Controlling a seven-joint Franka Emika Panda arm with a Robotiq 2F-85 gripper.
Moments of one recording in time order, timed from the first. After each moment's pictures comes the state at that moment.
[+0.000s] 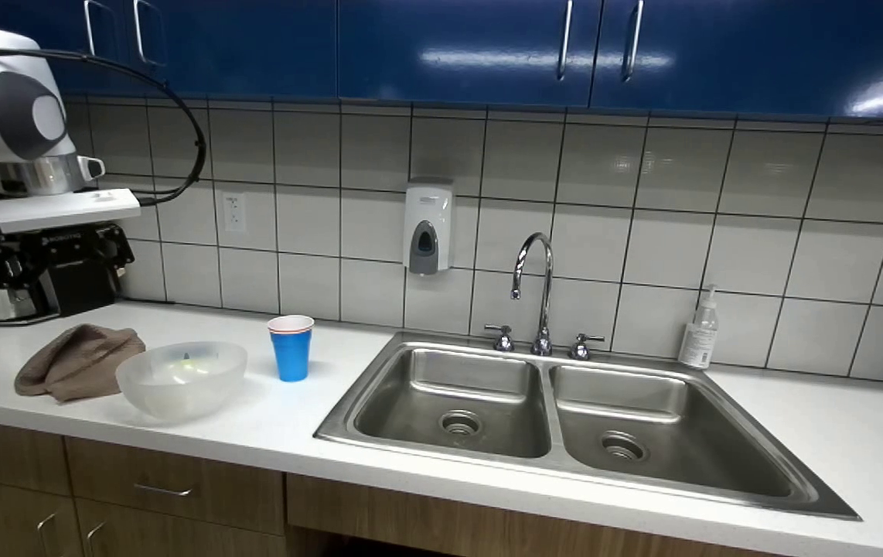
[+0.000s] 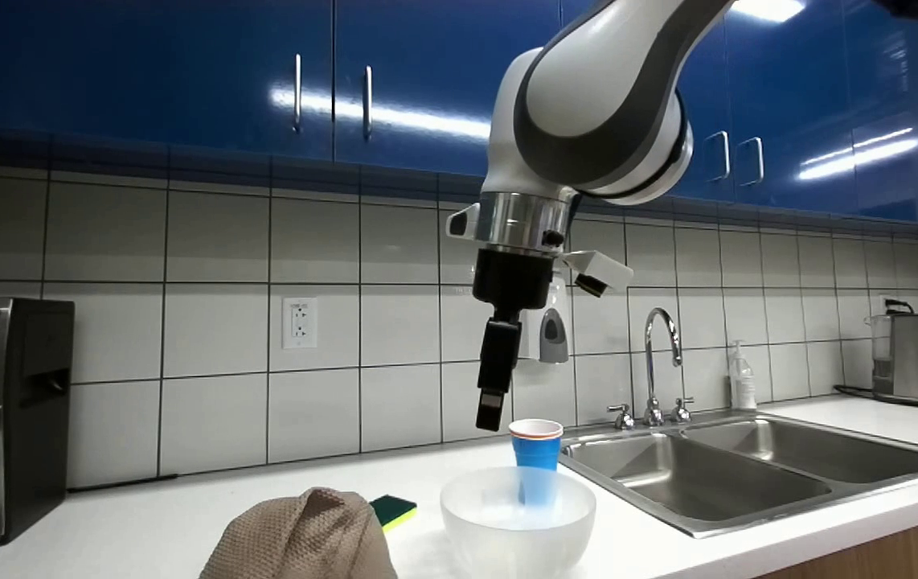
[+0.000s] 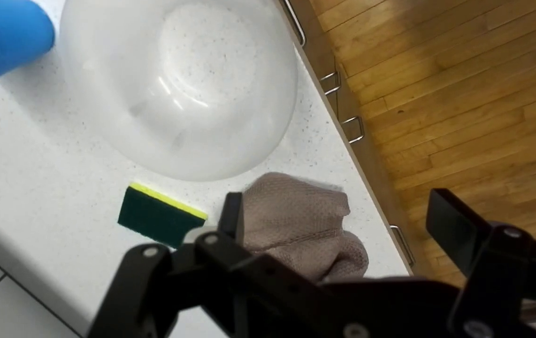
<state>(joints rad) 0.39 -0.19 0.16 -2.50 -0.05 2.57 -0.55</state>
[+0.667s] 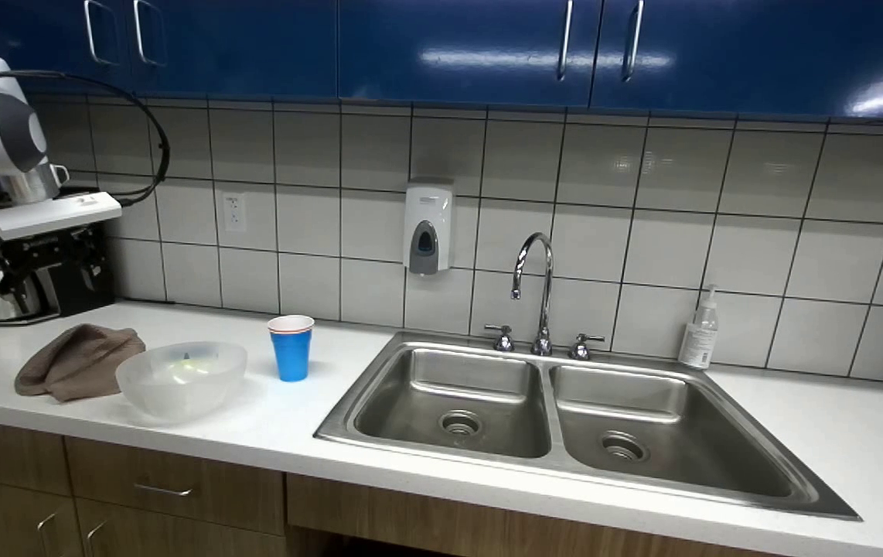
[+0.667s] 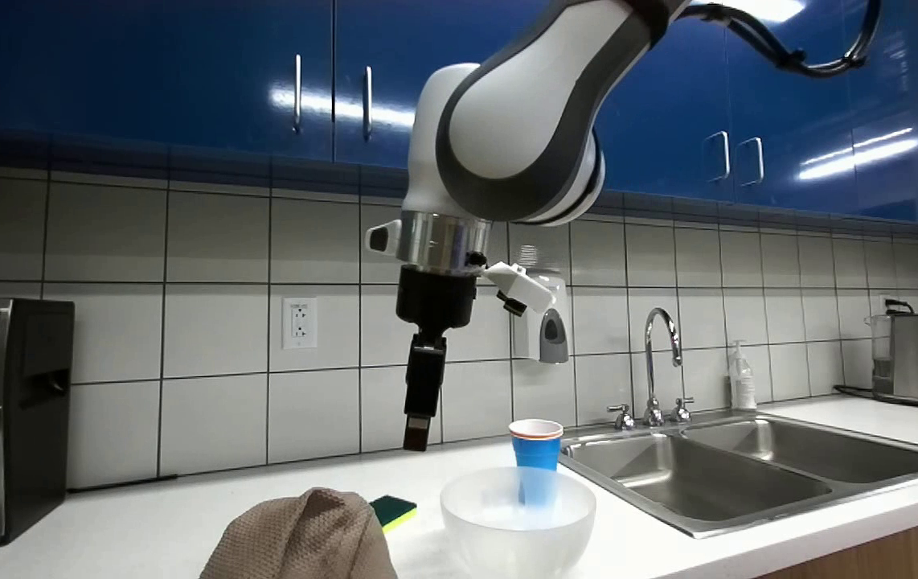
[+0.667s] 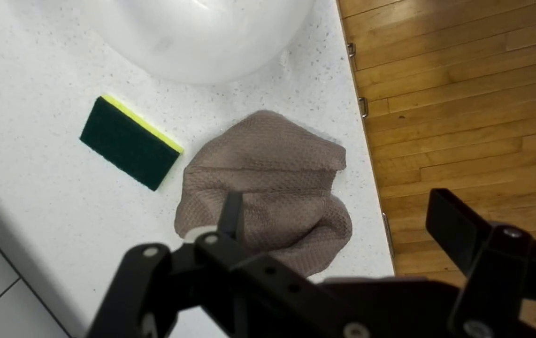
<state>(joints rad) 0.39 0.01 0.25 -2.31 -0.19 2.59 -0.55</state>
